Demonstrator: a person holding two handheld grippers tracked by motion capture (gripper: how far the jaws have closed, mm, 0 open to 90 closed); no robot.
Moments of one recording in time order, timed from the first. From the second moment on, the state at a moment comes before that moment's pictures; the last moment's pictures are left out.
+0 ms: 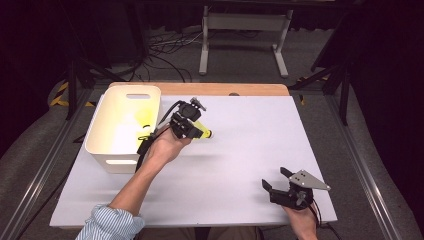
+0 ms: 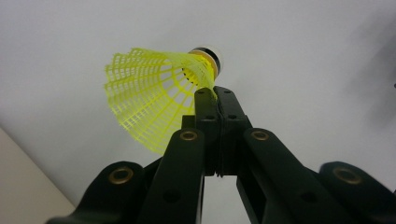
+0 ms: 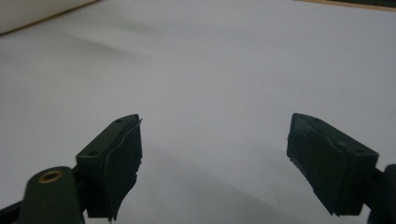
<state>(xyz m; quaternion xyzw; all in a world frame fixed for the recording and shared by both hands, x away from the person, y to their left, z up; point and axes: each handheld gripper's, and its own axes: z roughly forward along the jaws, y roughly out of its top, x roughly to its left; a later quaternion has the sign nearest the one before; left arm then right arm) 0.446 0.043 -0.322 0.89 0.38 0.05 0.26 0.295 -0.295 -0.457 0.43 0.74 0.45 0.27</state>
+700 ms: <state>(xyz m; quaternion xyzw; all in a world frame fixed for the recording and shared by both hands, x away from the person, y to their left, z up) 0.436 0.053 -0.313 0.89 0.38 0.06 0.26 0.295 -0.295 -0.457 0.43 0.74 0.45 0.27</state>
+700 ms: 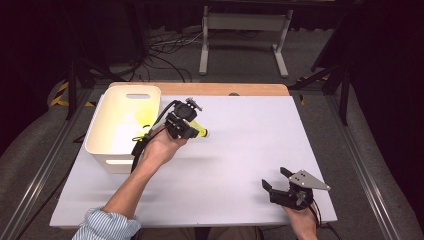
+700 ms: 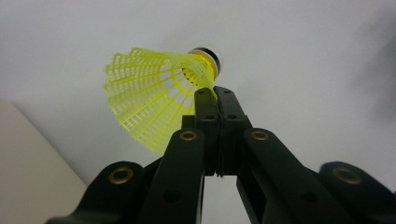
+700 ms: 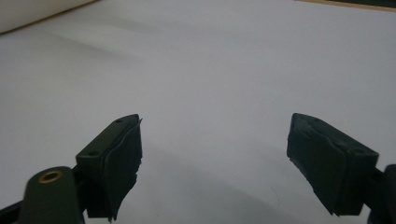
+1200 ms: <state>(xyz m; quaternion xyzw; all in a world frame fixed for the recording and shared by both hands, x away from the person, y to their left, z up) 0.436 0.065 -0.305 0.88 0.39 0.07 0.26 0.295 -0.295 -0.457 0.43 0.74 0.45 0.27</state>
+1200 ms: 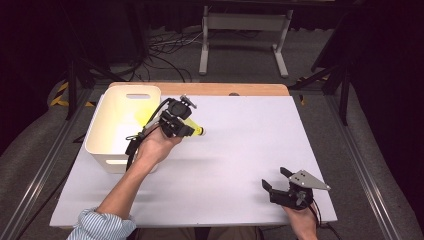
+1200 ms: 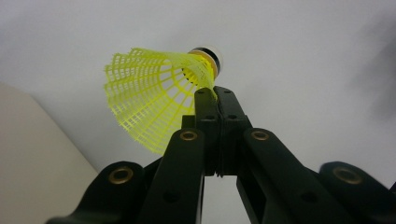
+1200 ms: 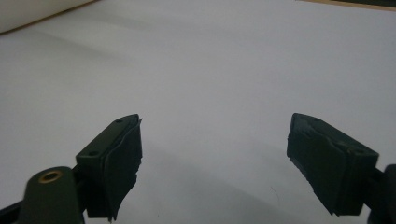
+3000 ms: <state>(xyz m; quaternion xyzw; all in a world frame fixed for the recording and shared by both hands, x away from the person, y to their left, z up) 0.435 0.092 -0.275 0.87 0.40 0.08 0.28 0.295 -0.295 -0.457 0.43 0.74 0.45 0.26</state>
